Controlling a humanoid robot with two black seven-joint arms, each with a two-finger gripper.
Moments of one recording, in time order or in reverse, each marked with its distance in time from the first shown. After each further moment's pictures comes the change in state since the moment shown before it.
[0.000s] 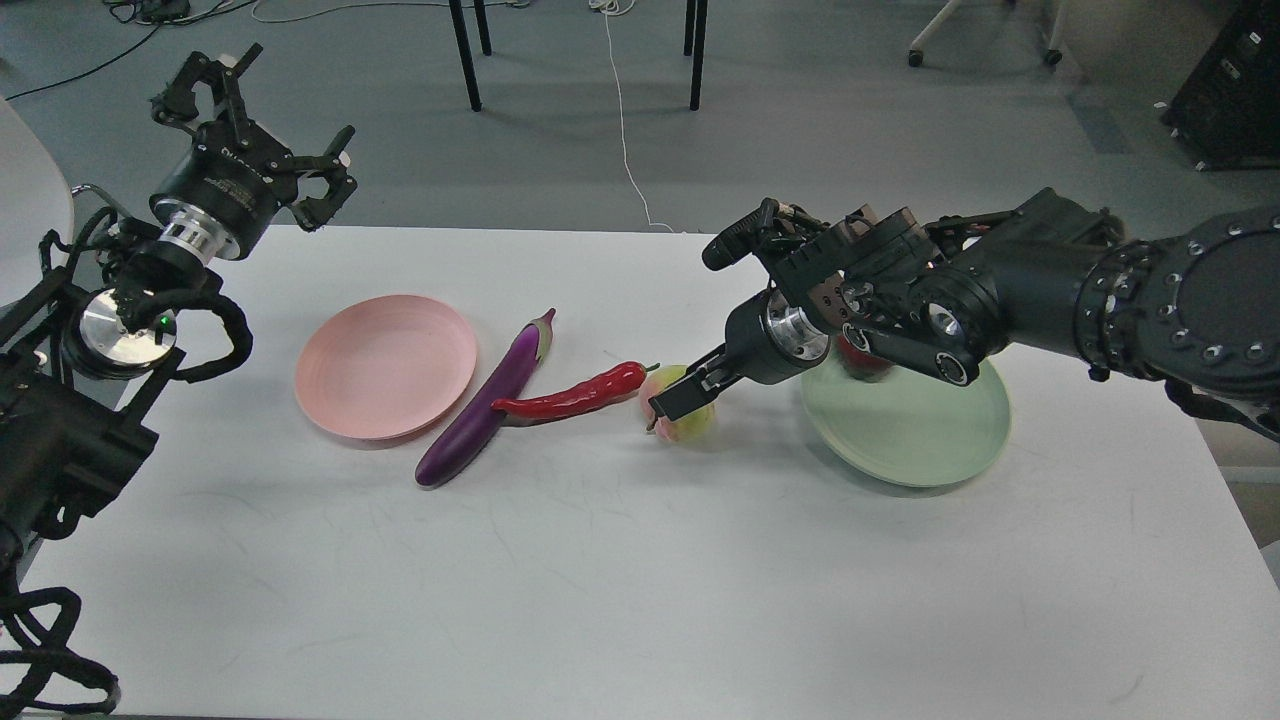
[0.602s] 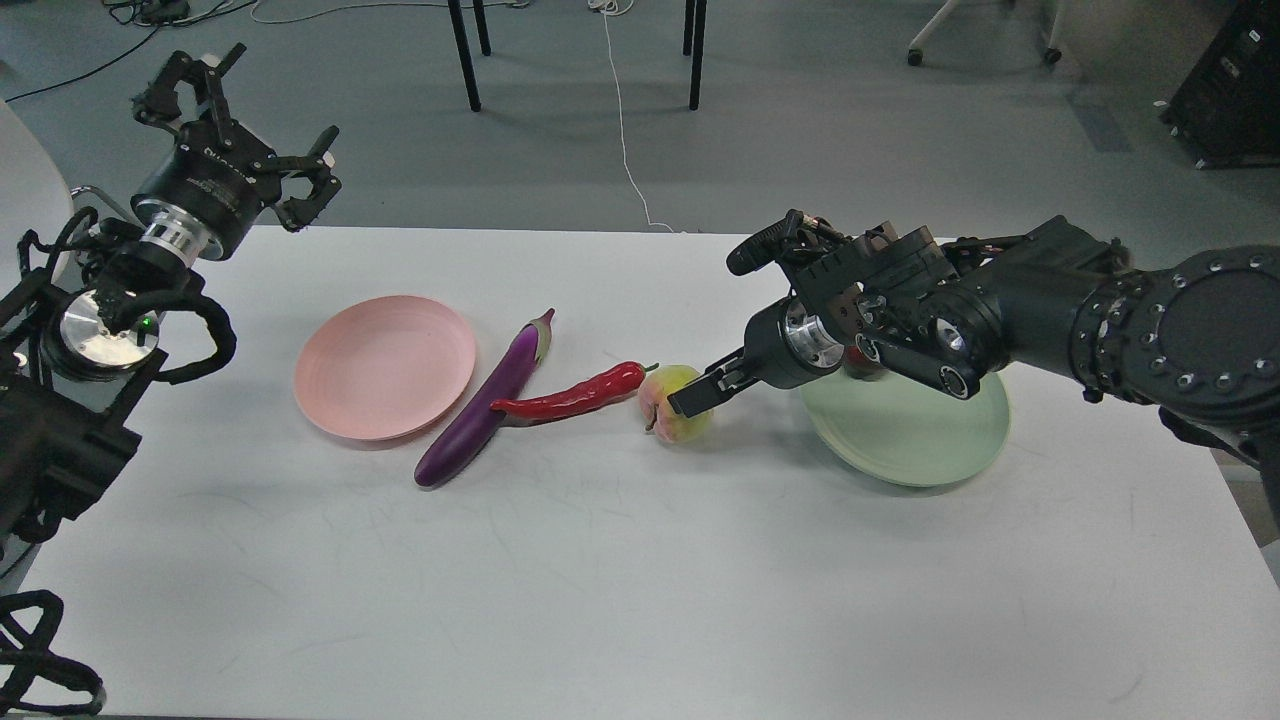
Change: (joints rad) left arm 0.008 0.030 0.000 0.000 0.000 -0.004 -0.001; right arm -0.076 0.001 0.007 -0.074 0.027 0.000 0.001
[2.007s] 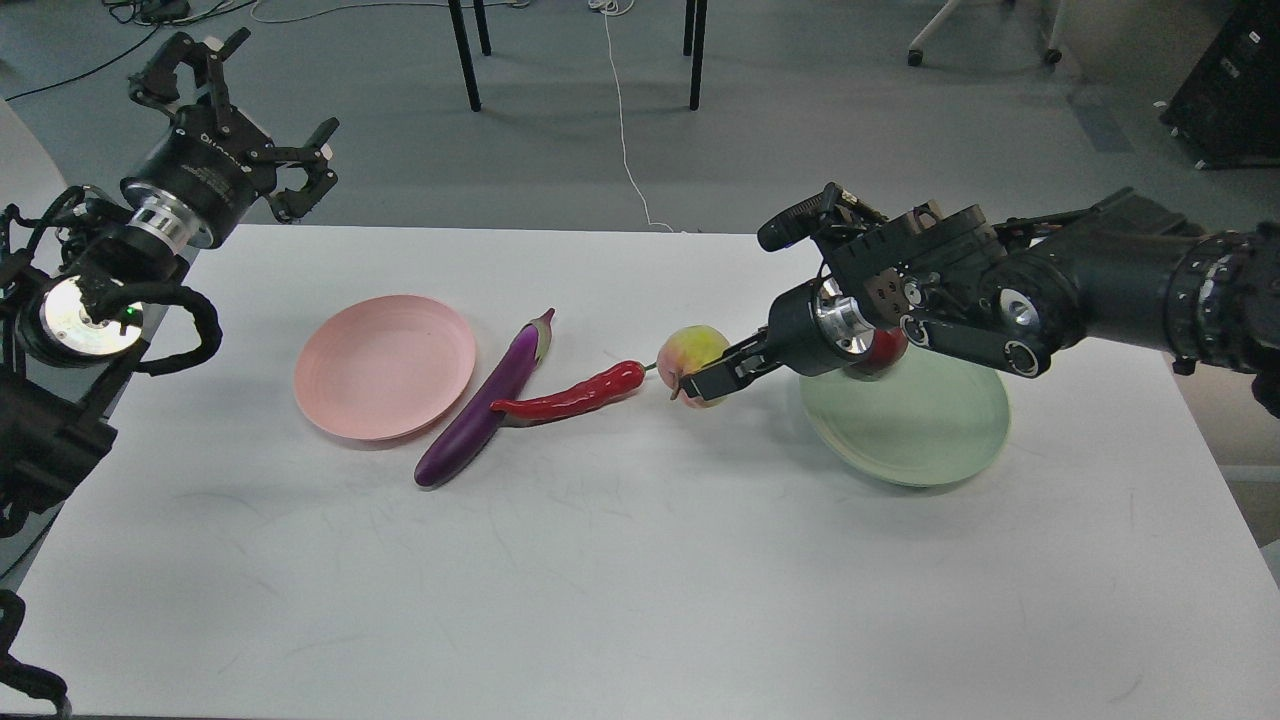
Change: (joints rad) left arm -0.018 0.061 0.064 -0.071 0.001 0.023 0.003; right arm 0.107 -0.170 0.010 0.230 -0.021 -0.051 -0.002
